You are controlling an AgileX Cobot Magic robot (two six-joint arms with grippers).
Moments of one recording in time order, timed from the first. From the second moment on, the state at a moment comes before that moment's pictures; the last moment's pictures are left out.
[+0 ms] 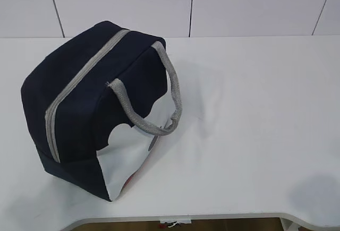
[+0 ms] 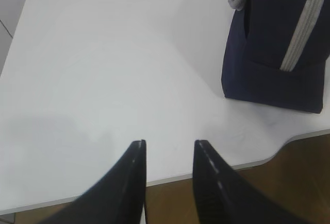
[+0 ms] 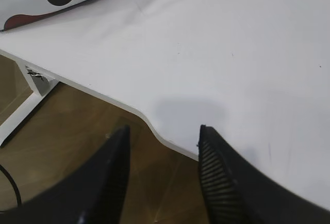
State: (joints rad) left arm -0.07 0.01 -0.53 -0.06 1.10 0.10; right arm 0.26 -0.02 -0.50 0.07 1.15 -0.22
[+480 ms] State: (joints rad) left arm -0.07 0.01 -0.53 -0.06 1.10 0.10; right arm 0.09 -0.02 -0.50 0.07 1.15 -0.22
